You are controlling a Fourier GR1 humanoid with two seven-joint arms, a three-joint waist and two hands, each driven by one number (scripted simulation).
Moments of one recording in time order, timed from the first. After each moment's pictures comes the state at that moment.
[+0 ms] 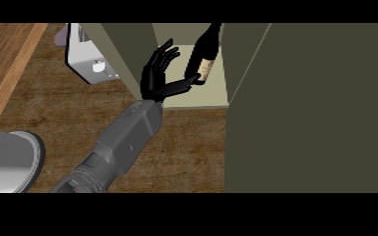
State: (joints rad) left arm -0.93 0.00 -0.42 -0.26 0.98 0.19 -0.87; right arm 0.06 -0.05 -0.06 -2.25 -0.22 0.31 0.30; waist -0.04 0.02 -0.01
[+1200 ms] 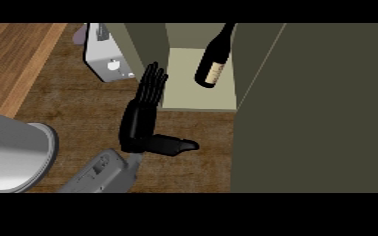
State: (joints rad) left arm -0.40 0.27 -0.67 -1.35 0.80 0.46 -0.57; right arm 0.06 -0.06 -0.07 -2.29 -0.24 0.29 0.36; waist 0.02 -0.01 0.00
